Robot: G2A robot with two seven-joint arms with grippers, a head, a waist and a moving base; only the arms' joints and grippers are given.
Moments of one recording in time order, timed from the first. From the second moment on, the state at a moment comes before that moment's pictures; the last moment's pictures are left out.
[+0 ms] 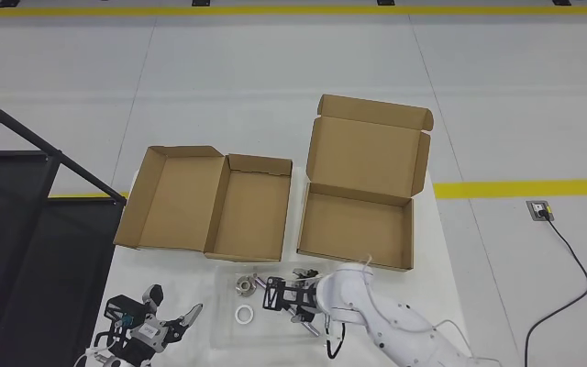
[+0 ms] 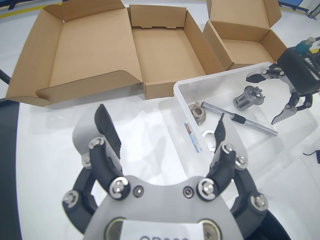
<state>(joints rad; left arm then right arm) 1.82 -1.14 -1.74 -1.85 1.16 -0.40 0.08 -0.72 -1.31 0.64 -1.44 -1.25 -0.57 0.96</state>
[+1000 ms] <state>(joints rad) 1.82 -1.14 -1.74 -1.85 1.16 -0.40 0.08 -0.69 -1.35 0.63 -1.34 -1.27 -0.52 0.97</state>
